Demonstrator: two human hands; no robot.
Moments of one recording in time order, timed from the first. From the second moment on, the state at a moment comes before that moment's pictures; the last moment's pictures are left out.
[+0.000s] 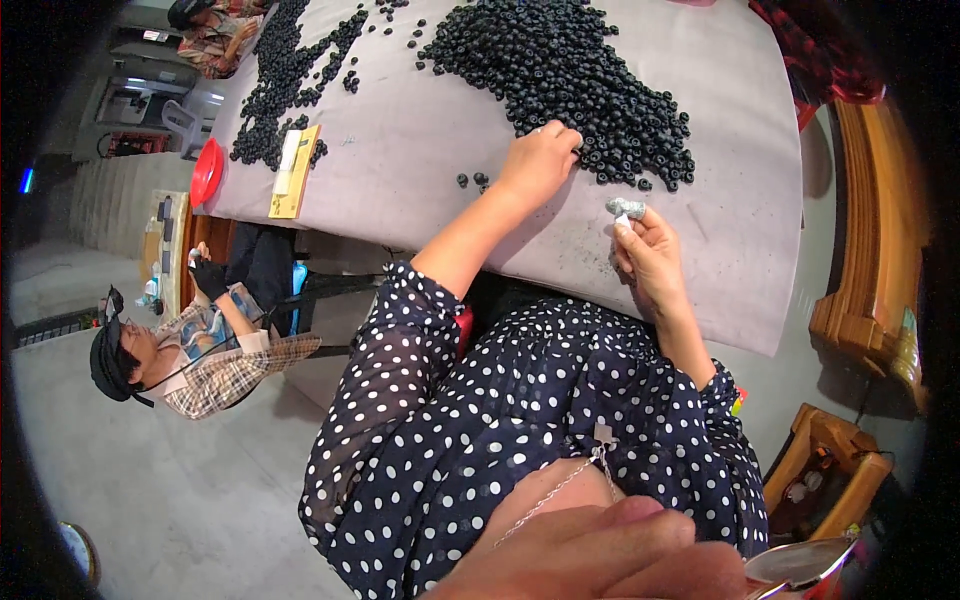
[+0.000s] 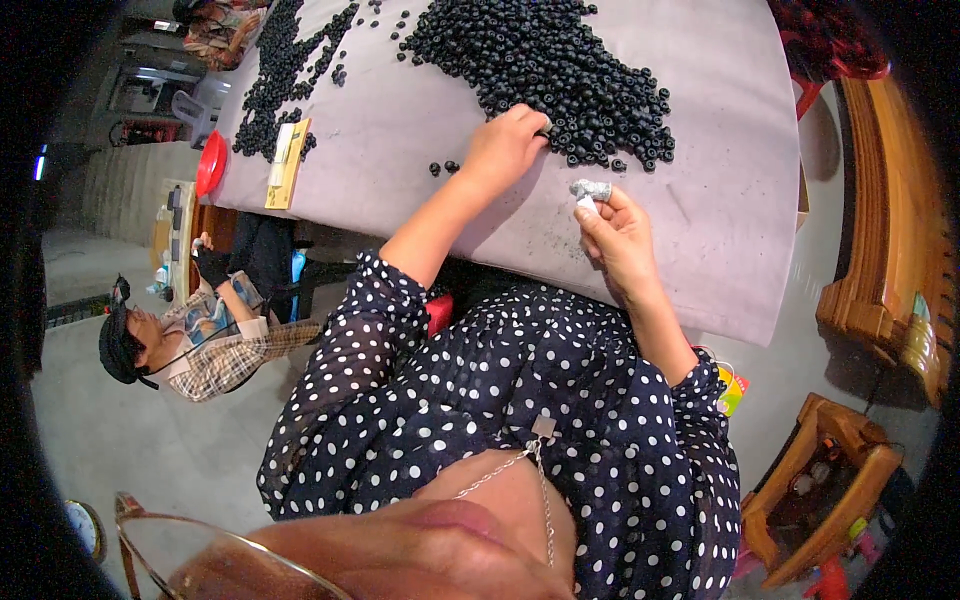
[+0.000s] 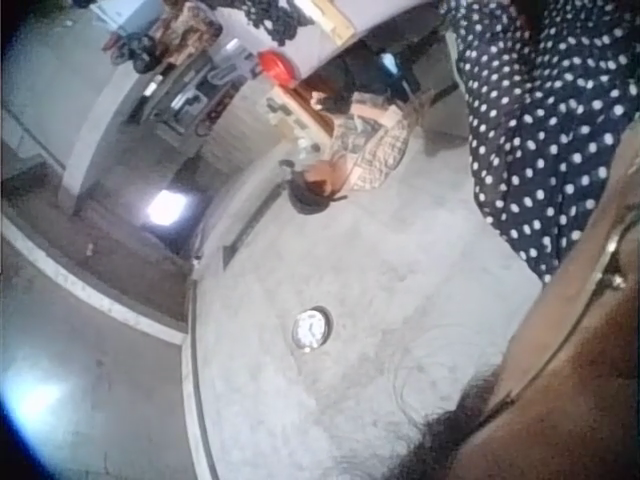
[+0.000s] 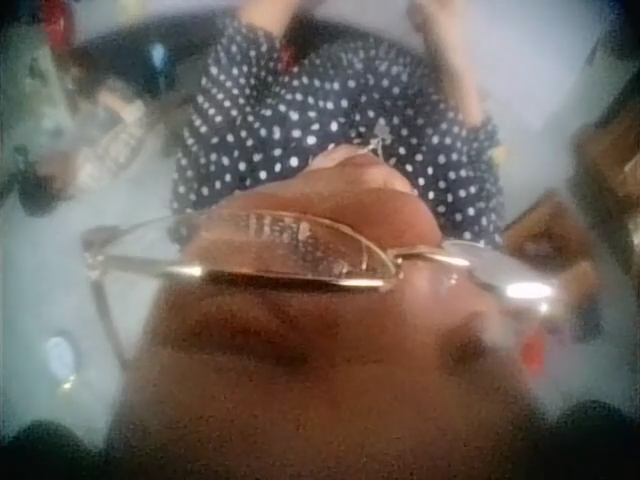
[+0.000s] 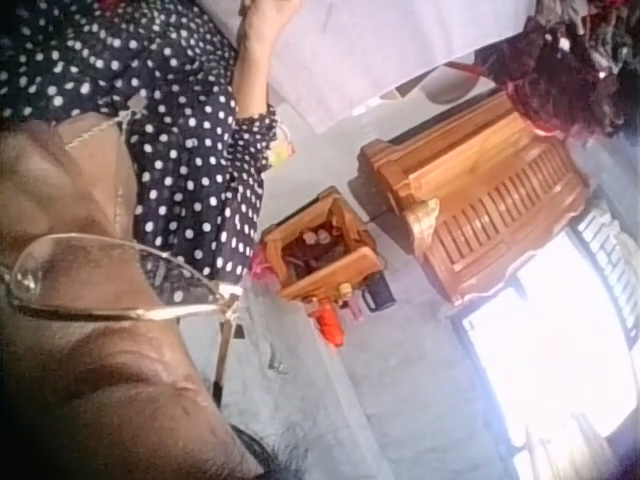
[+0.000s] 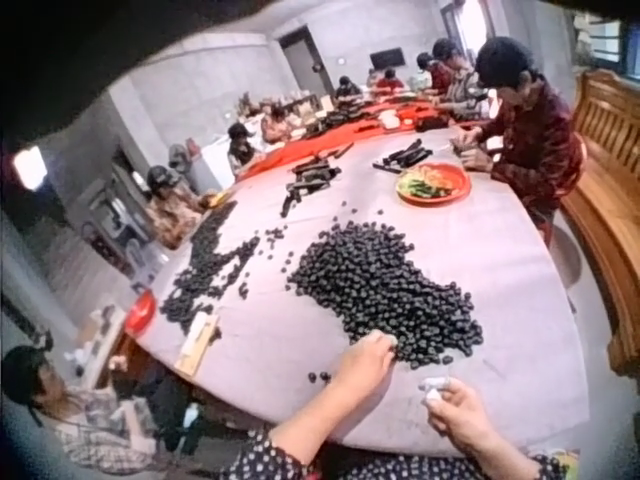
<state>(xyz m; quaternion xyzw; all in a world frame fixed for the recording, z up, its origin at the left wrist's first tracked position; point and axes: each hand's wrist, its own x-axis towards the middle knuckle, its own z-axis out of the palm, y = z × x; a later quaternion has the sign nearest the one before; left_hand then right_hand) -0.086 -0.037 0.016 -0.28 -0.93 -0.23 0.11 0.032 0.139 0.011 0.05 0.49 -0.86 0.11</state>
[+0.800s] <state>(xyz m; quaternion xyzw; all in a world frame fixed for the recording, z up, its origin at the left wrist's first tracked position) -0.062 -0.057 0.011 -0.34 -0.92 -0.15 0.14 0.035 0.136 0.013 0.04 0.51 -0.85 0.13</state>
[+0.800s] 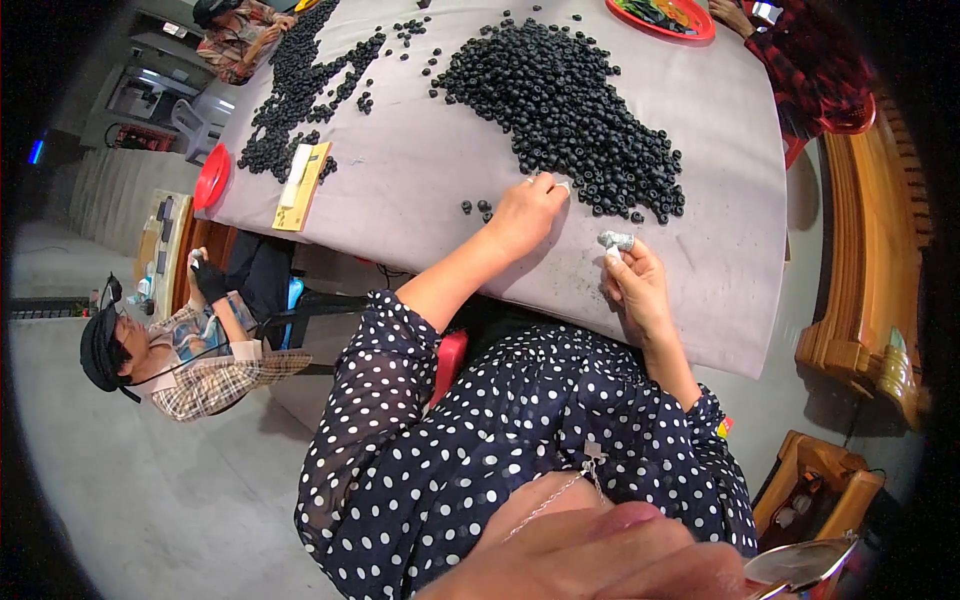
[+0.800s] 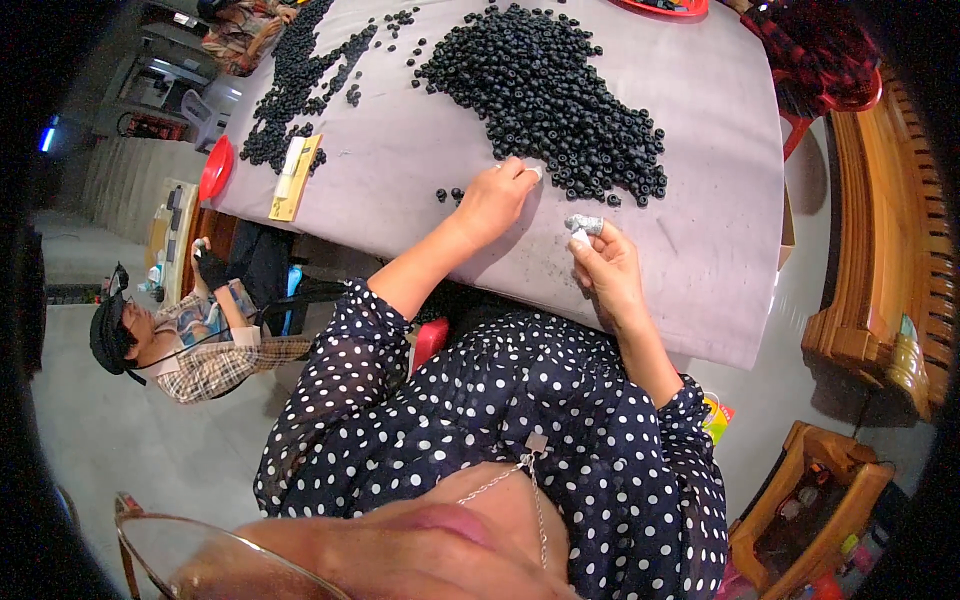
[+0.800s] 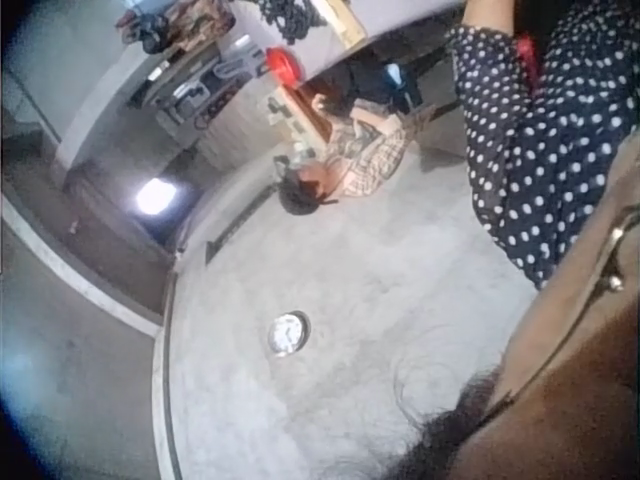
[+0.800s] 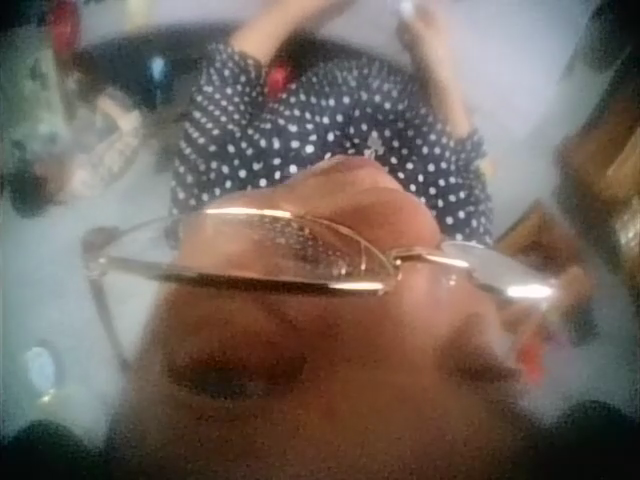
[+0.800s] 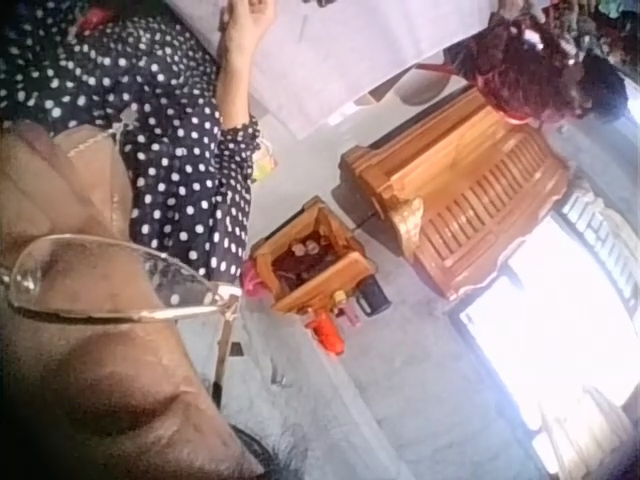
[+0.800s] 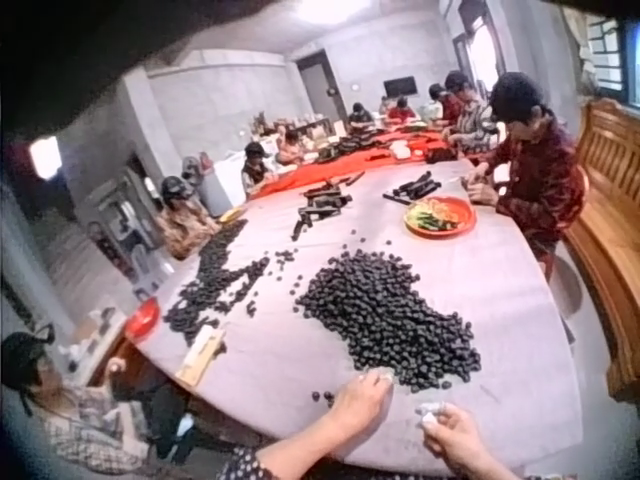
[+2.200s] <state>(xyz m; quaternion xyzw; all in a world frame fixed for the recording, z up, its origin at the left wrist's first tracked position) -0.001 -0.041 0.029 0.08 -0.31 -0.87 -0.36 0.040 0.137 0.026 -0.02 0.49 -0.86 0.16</state>
